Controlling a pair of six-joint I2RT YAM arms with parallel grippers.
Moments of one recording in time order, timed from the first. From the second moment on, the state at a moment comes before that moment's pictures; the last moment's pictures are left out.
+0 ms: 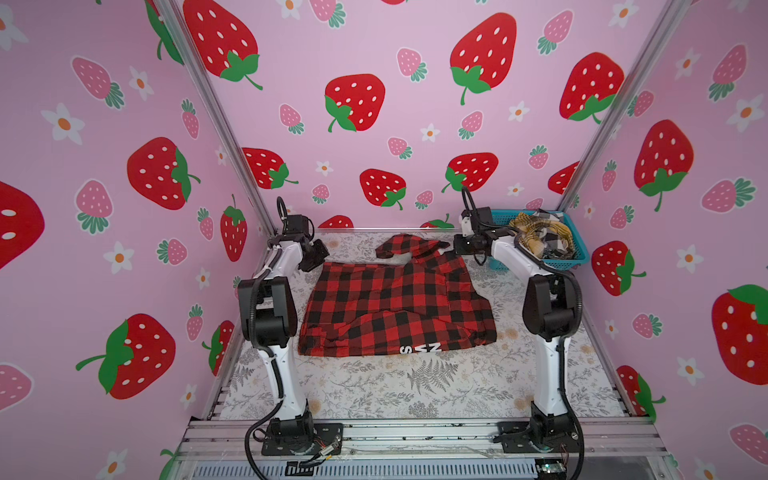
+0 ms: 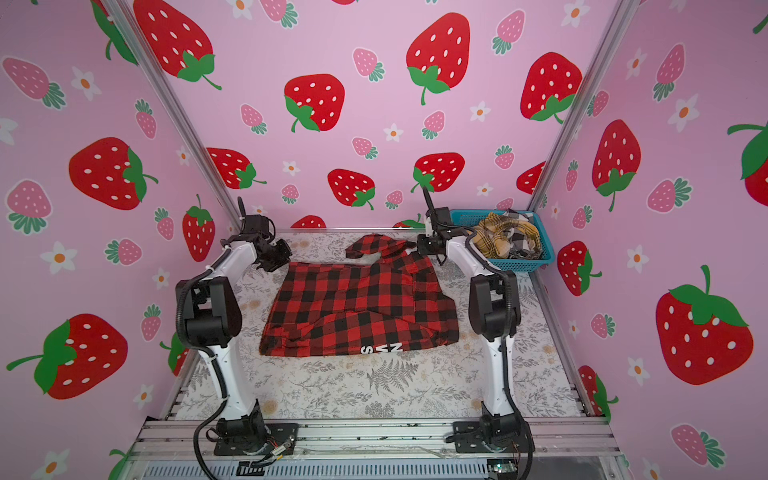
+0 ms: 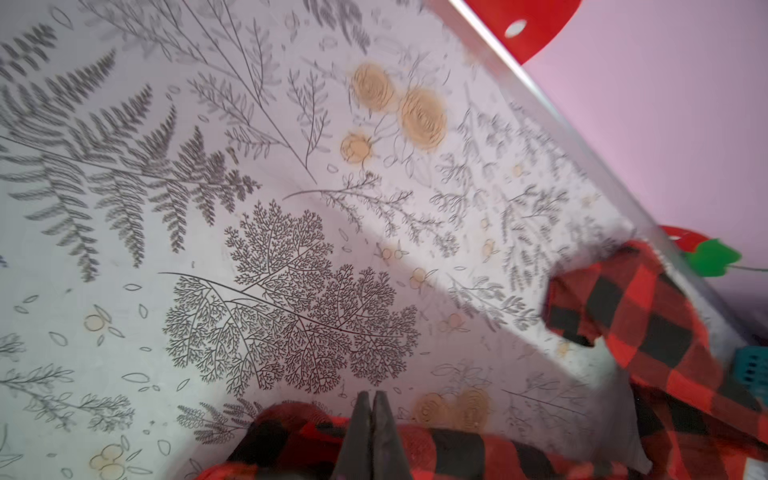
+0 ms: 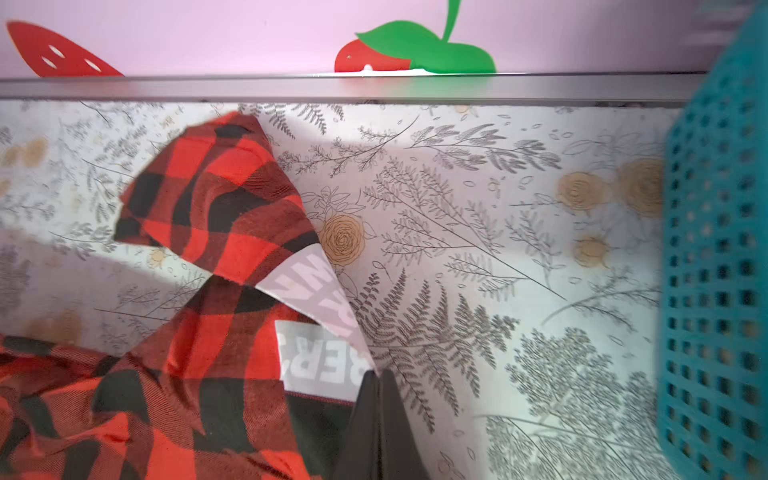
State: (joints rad) left arm 0.11 2.07 1.73 -0.63 0.21 -0.51; right arm 0.33 2.17 1.86 -0.51 -0.17 0.18
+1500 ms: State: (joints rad) left arm 0.21 1.59 0.96 -0.42 0.29 -0.73; right arm 0.35 1.73 0.96 -0.14 -0.34 0.41
